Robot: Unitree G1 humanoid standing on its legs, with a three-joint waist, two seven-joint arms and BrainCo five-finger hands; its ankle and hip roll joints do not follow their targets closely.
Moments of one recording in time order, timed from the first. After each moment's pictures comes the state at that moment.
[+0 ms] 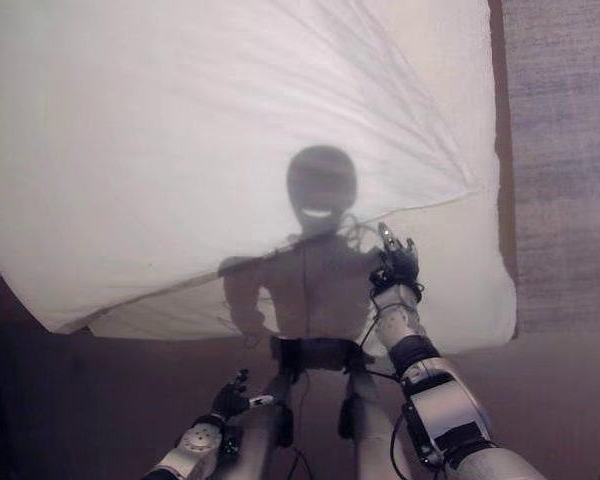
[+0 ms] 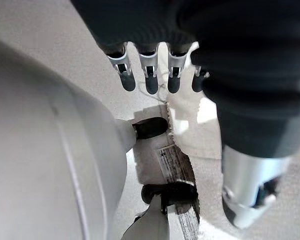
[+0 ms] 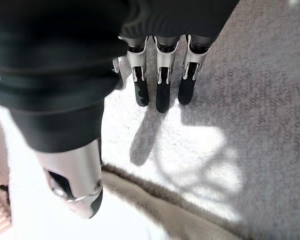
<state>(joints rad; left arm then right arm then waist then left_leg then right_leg) -0.28 0.17 -0.52 1.04 -0.38 -0.19 0.21 -0.81 -0.21 0.17 0.91 1.09 -0.31 -0.36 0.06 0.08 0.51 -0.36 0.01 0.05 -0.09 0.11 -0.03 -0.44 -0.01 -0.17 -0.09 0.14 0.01</state>
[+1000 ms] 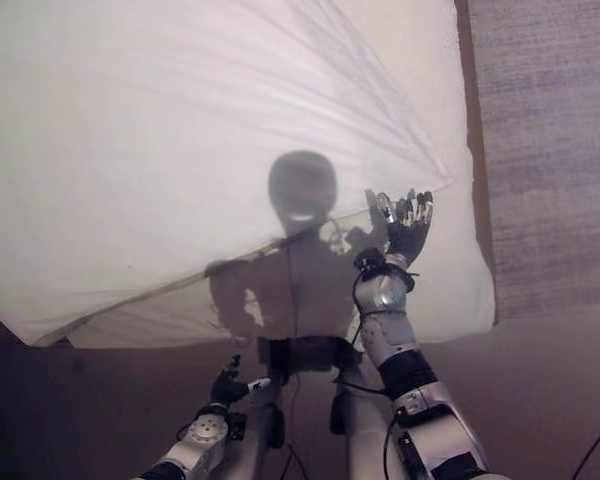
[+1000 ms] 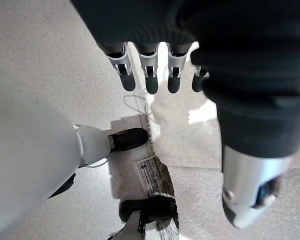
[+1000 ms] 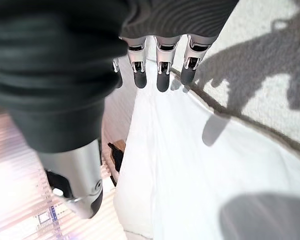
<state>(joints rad) -0.30 0.16 -0.52 0.99 -0.37 -0.21 0.36 -0.68 -0.15 0.17 0.45 0.70 -0.47 -0.60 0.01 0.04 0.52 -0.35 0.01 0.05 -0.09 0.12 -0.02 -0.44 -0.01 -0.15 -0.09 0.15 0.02</state>
